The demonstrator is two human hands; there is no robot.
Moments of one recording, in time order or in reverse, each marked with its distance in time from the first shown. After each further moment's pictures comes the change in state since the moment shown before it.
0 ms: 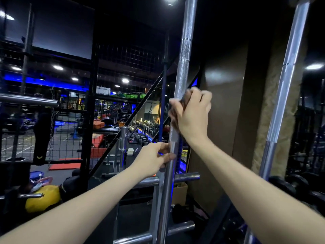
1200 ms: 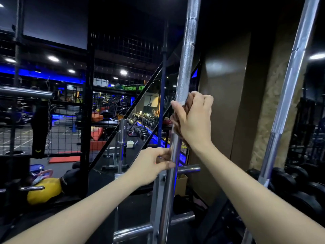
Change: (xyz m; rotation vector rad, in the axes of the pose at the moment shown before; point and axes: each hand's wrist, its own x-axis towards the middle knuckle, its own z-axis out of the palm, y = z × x) left_hand -0.012 -0.029 0.009 0.101 -0.042 0.066; right_hand -0.028 0.026 0.011 0.115 -0.040 0.057
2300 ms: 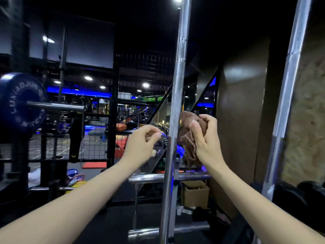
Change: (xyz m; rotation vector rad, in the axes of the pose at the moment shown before) left_hand -0.014 0.076 -0.007 0.241 0.546 0.067; right_hand -0.035 0.035 -0.066 0.519 -0.146 0.050
